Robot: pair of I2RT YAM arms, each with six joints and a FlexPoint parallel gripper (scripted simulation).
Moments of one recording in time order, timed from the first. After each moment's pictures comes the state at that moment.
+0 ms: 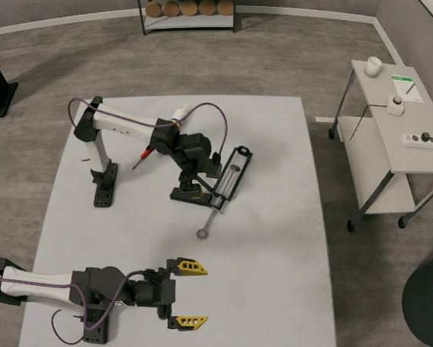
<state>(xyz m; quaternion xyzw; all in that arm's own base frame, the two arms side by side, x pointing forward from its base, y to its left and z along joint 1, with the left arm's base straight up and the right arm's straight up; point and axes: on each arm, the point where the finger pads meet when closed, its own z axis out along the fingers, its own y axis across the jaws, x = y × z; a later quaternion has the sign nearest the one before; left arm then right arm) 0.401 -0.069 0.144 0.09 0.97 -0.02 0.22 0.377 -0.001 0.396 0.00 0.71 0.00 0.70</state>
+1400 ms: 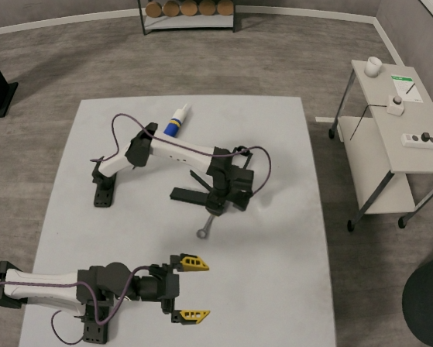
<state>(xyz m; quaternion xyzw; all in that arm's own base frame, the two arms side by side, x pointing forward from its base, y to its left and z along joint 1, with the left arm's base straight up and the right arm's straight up) 0.463 -0.088 0.039 0.21 0.98 0.02 0.00 0.381 0.016 0.373 0.00 0.72 0.00 0.70</state>
